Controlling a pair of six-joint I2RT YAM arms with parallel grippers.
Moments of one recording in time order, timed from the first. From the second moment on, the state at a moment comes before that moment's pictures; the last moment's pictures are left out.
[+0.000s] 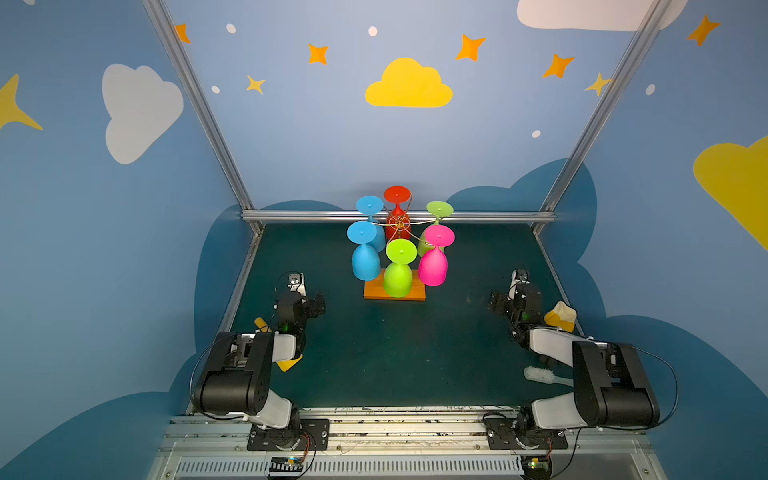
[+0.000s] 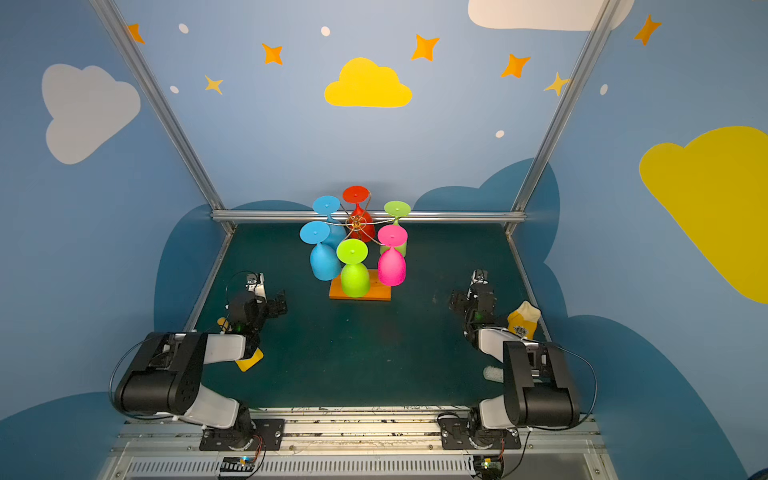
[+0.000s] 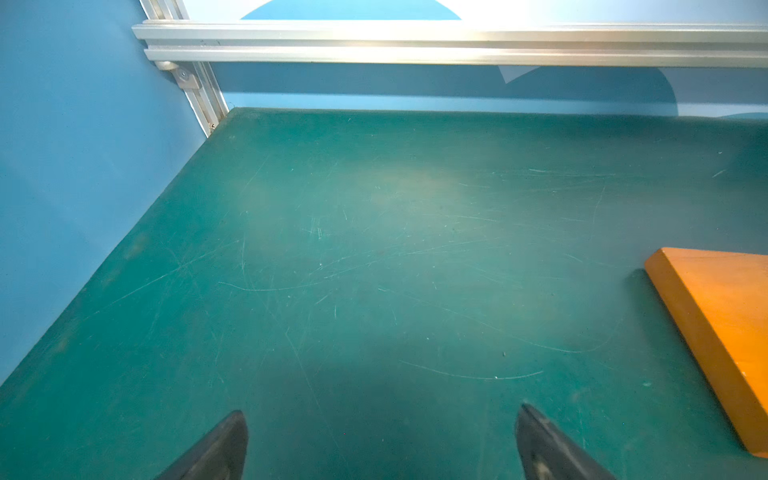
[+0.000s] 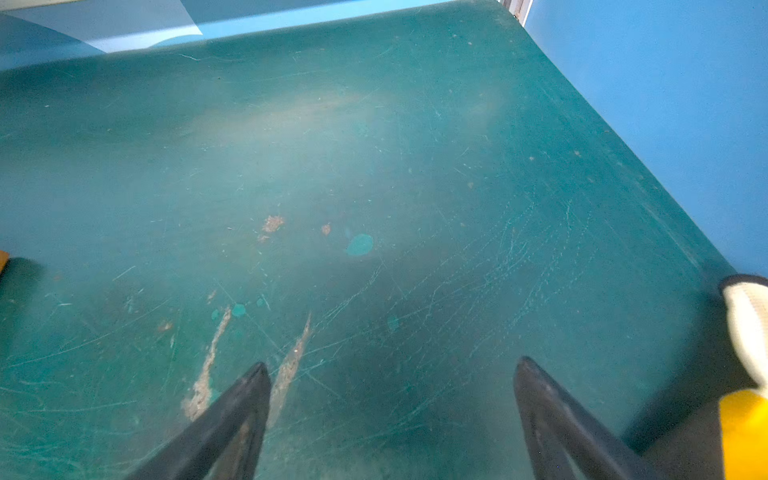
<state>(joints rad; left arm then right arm) 0.01 1.53 0.38 0.71 -0.10 -0.05 0.05 1.44 0.49 0.39 0.15 0.12</state>
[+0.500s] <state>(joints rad) 0.01 1.53 0.38 0.71 -0.10 -0.05 0.05 1.44 0.49 0.39 0.15 0.12</state>
